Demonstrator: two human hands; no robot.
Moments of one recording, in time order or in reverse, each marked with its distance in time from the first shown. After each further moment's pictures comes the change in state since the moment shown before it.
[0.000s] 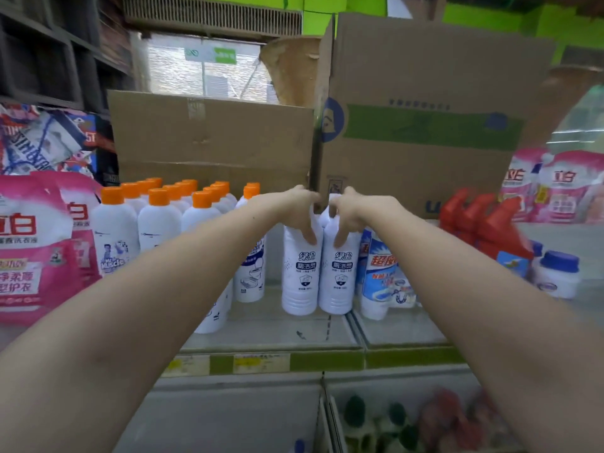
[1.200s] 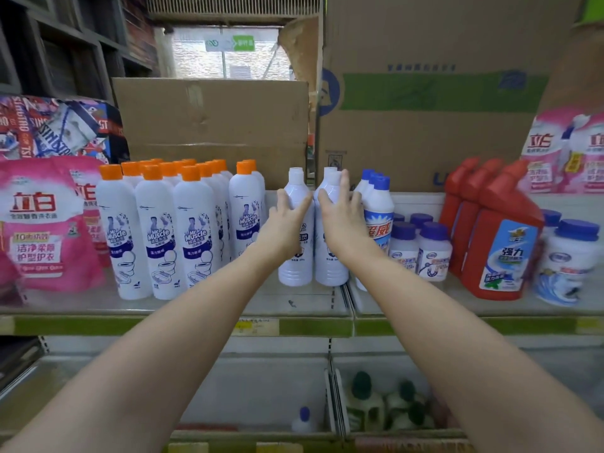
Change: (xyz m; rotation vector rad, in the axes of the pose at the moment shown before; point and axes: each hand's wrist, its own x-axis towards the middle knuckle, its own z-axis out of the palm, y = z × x) left_hand -0.025 0.018 0.118 0.020 0.398 -0.139; right_hand -0.023 -0.008 0.107 0.106 0.575 -0.046
